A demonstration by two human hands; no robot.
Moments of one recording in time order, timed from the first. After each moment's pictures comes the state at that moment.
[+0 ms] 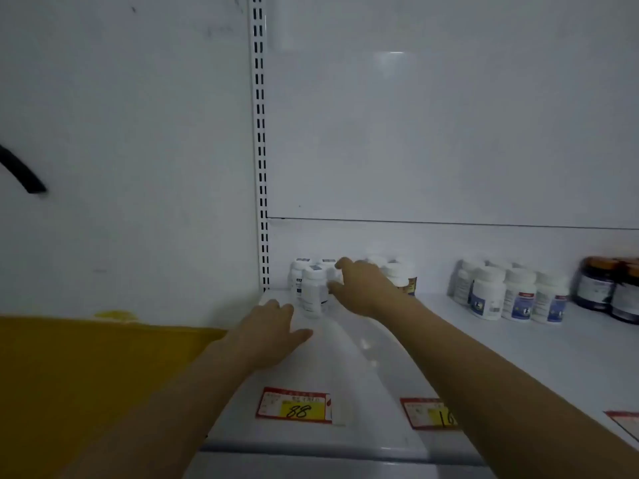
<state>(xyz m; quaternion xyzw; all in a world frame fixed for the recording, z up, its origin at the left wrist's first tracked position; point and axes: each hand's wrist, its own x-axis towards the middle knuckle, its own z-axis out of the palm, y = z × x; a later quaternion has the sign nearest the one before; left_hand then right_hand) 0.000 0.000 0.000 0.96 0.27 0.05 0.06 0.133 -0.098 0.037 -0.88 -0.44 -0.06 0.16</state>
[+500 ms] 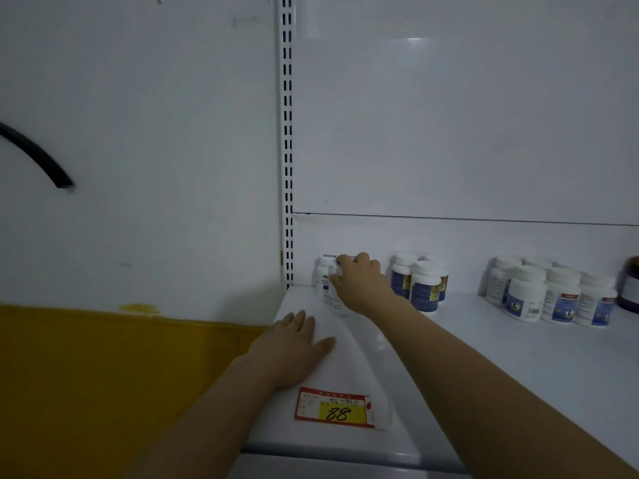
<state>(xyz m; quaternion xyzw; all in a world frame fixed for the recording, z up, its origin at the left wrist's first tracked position) -0.009 0.020 -0.032 0.96 0.26 -0.03 0.07 0.125 -0.044 0.017 -0.89 -0.42 -0.09 0.17</state>
